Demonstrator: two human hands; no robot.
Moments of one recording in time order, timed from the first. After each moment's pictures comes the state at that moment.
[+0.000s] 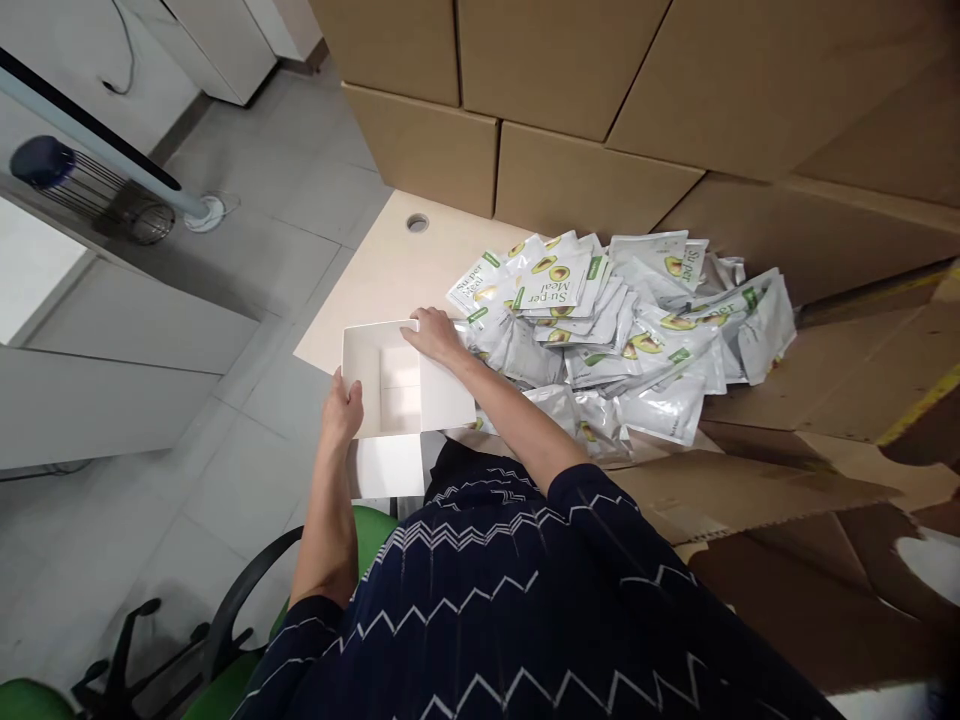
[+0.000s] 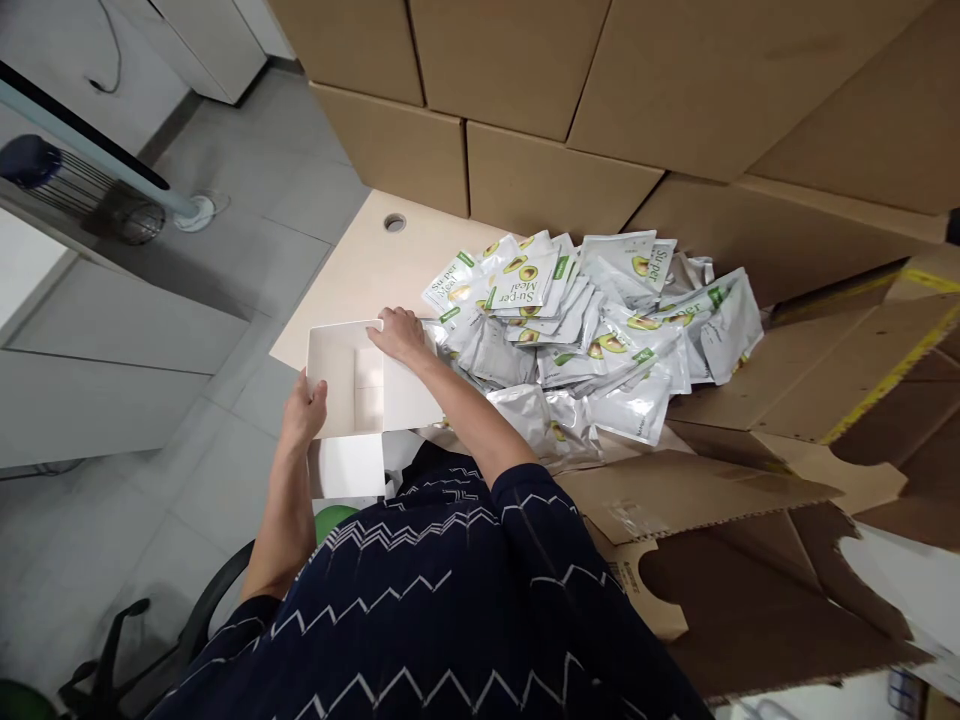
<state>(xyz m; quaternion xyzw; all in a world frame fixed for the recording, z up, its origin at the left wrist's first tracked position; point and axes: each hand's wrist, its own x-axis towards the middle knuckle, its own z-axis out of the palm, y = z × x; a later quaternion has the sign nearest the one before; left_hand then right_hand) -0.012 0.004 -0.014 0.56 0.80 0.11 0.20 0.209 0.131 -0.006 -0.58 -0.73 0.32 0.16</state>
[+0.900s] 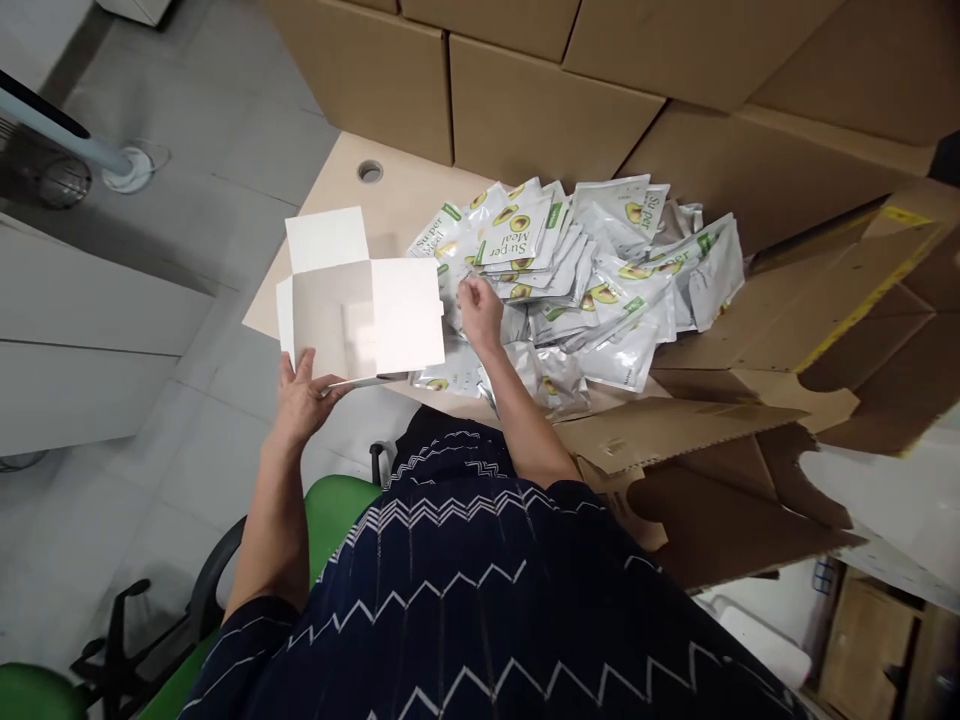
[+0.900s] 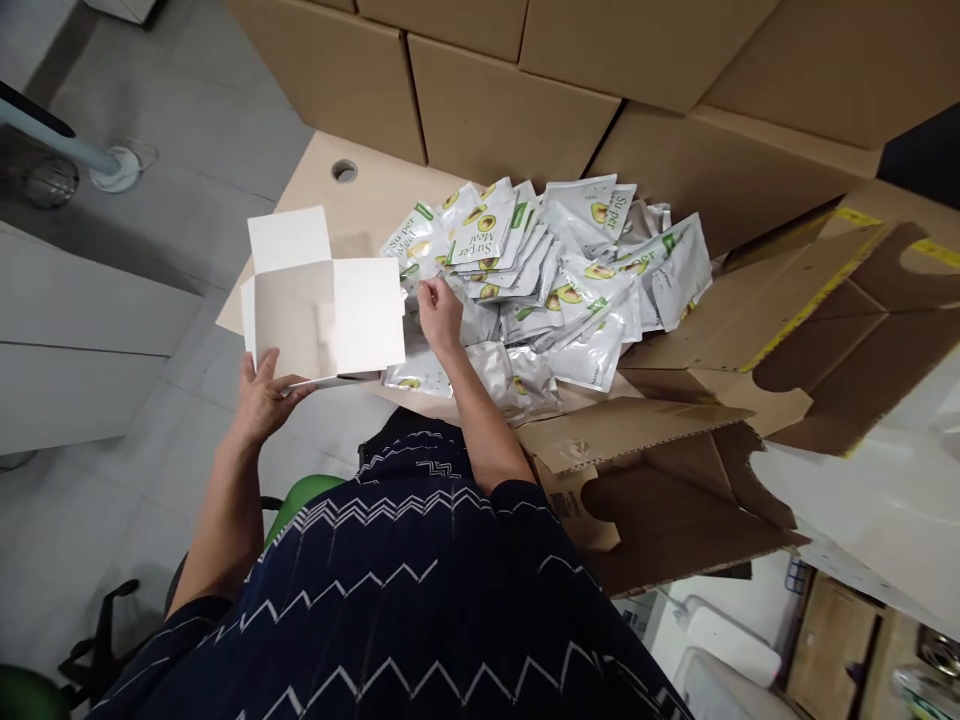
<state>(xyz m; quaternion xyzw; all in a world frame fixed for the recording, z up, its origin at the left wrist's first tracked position) 0.000 -0.037 0.000 0.73 0.67 0.00 0.15 0.336 0.052 -0.023 -0.68 -0.52 0.35 0.37</state>
